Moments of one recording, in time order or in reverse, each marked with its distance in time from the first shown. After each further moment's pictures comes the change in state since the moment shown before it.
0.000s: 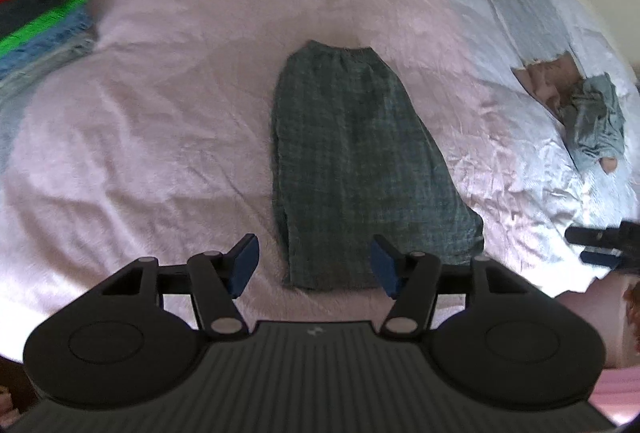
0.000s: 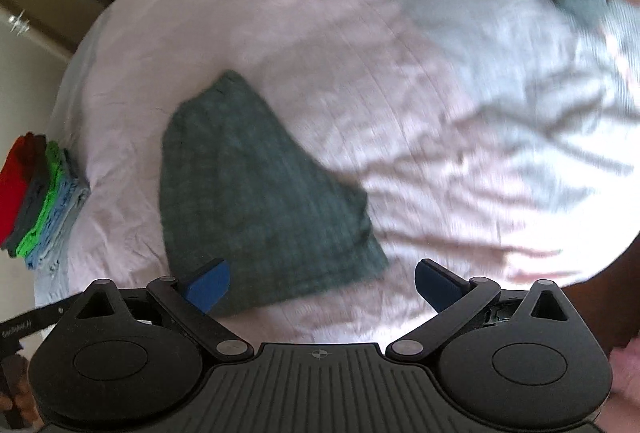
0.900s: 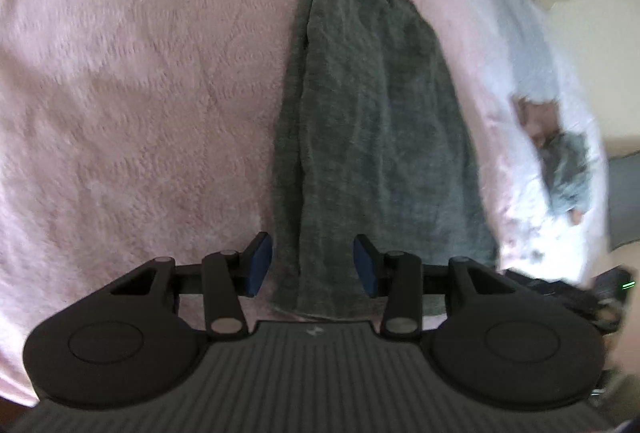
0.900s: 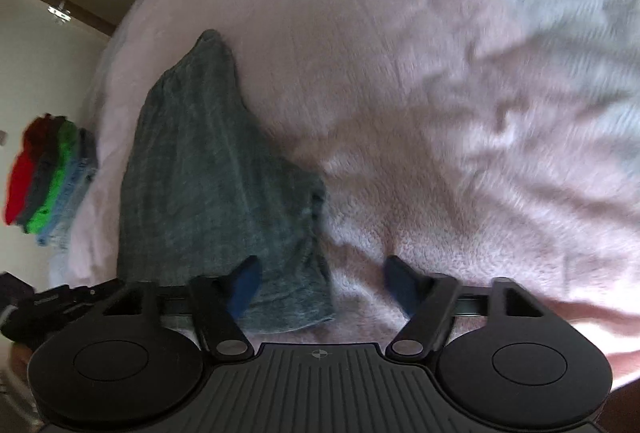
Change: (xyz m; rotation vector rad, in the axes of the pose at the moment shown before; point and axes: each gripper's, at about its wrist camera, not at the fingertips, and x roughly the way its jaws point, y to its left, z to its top) left arm 0.153 0.083 -0.052 -0.288 0.015 -0.340; right arm 0.144 -0.109 0.004 -0.068 0.044 0.297
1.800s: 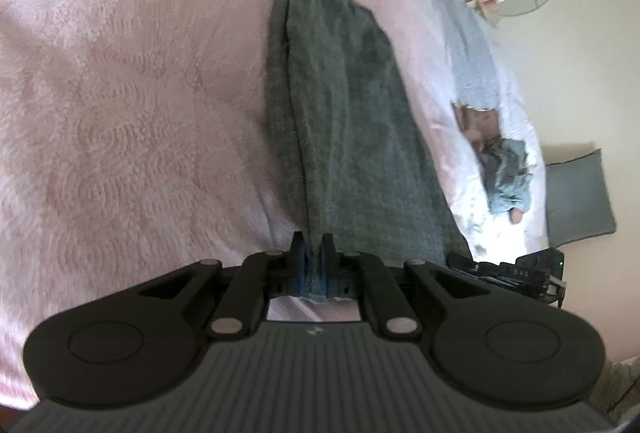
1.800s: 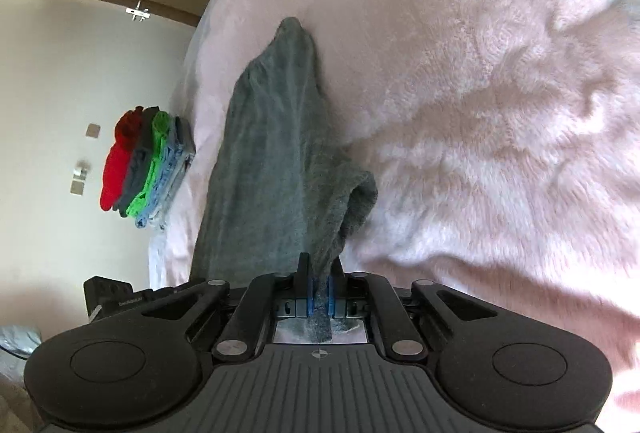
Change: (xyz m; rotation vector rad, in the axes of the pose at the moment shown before) left arm -0.024 0.014 -0.016 0.017 -0.002 -0.167; right arm -0.014 0.007 0.008 0.002 0.092 0.274
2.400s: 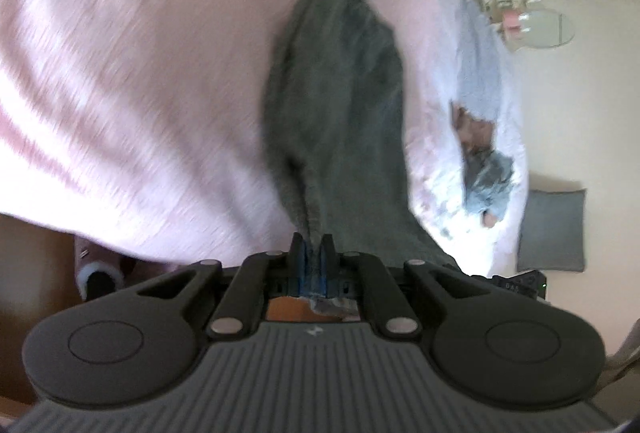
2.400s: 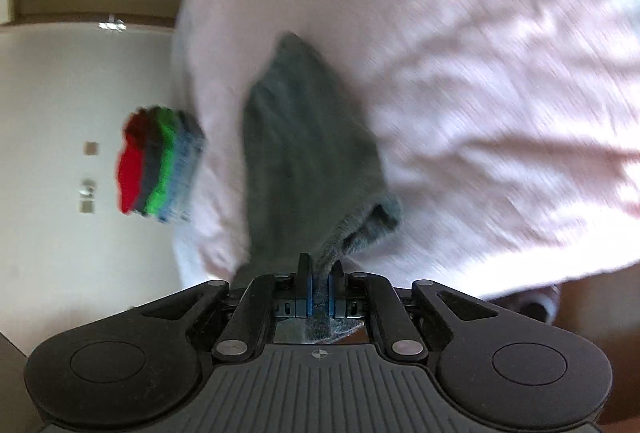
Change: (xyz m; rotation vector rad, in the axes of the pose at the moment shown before) left arm -0.050 -0.005 -0.049 -0.251 0.025 -0.043; right arm -0.041 0.047 0.000 0.180 0.055 0.032
